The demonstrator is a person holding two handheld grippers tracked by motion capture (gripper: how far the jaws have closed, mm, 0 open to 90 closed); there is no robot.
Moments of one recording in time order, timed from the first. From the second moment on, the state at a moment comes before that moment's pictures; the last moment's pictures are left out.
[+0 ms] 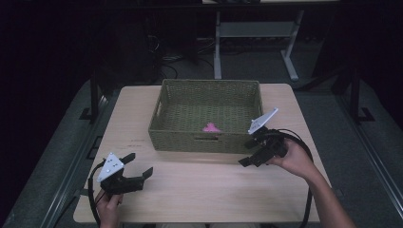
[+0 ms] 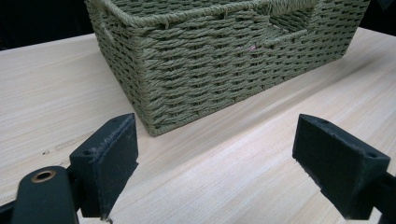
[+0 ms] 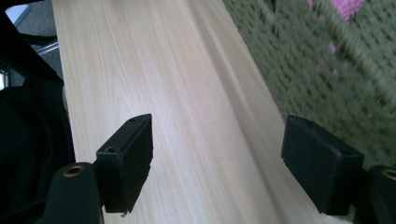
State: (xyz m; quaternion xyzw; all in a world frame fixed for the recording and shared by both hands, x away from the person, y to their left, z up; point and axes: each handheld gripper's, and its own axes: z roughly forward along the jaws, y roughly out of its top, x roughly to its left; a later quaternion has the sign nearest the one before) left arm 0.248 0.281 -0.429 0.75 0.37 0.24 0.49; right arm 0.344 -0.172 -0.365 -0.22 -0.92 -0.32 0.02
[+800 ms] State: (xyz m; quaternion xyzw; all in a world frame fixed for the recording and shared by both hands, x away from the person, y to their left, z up) left arm 0.247 0.281 -0.430 0.75 0.37 0.24 0.49; right arm 0.324 -0.199 -0.403 -0.25 -0.92 -0.31 0.02
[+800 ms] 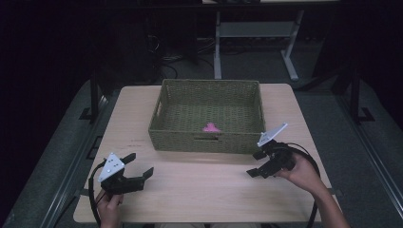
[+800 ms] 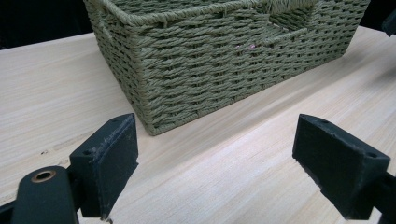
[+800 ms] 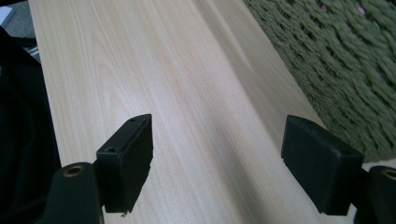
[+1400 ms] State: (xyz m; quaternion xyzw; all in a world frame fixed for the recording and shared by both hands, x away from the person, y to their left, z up) left arm 0.248 0.279 -0.431 0.75 0.37 0.24 0.49; right arm 0.307 -0.216 -0.420 -0.28 -0.91 -0.31 0.01
